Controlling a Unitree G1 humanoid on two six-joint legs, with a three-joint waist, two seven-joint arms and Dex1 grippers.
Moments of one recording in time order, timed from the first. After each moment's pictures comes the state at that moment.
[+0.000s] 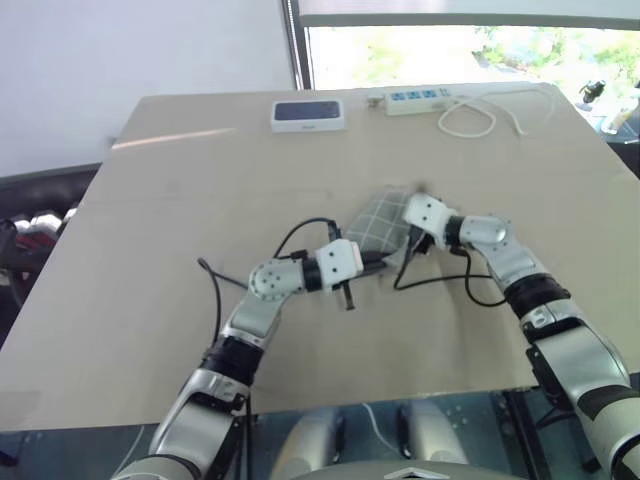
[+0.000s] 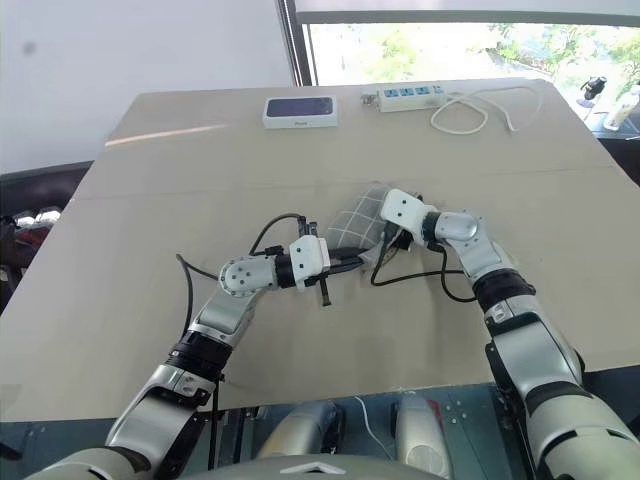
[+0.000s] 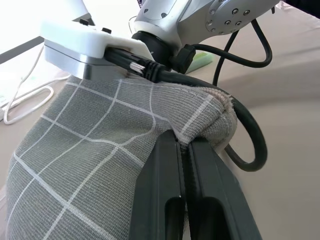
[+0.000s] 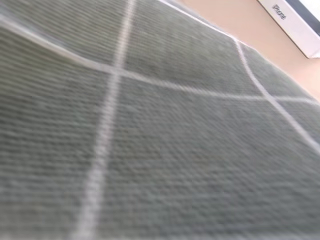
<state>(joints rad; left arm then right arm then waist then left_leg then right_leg) -0.47 0.30 -0.27 0.29 -0.08 -0.36 -0.98 -0.82 -0.38 0.30 0.81 -0.12 -0.28 0.80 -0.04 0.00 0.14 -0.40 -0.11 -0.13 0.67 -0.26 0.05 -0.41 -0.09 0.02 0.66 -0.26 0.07</state>
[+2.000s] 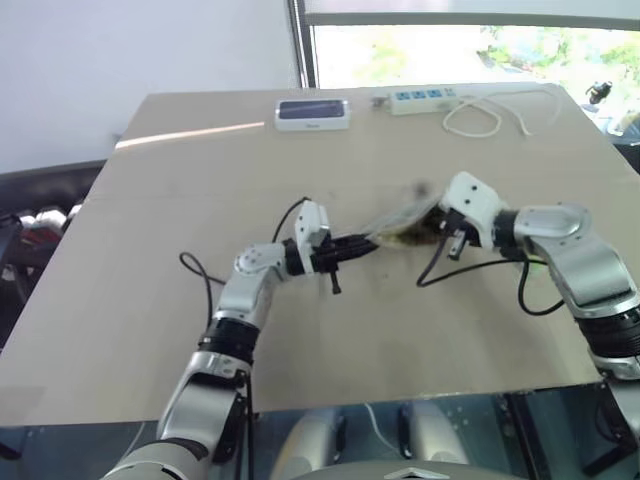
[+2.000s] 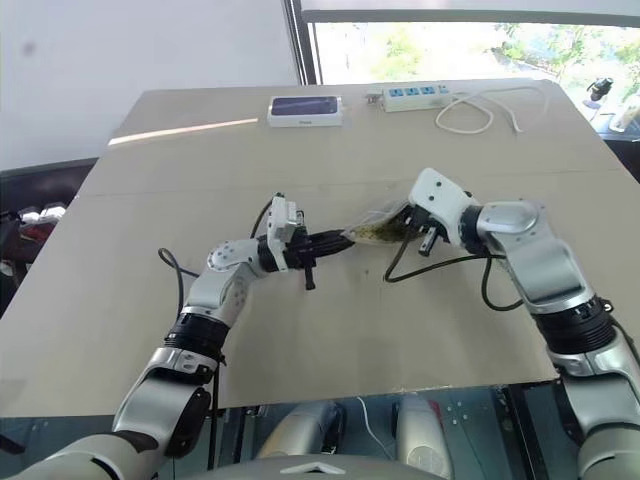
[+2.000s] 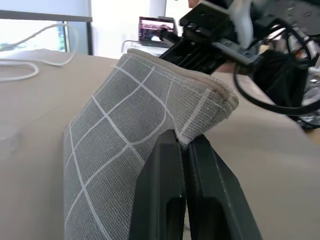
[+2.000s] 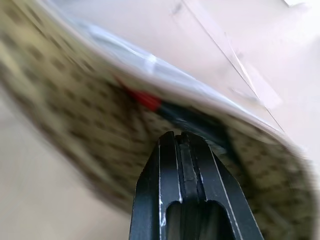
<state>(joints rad) -0.56 0.28 -0.09 0.40 -0.44 0.03 -1.26 -0.61 -0.74 0.23 -0.20 0.05 0.70 0.91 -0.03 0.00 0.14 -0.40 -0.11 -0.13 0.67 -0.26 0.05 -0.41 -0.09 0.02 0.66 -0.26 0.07</state>
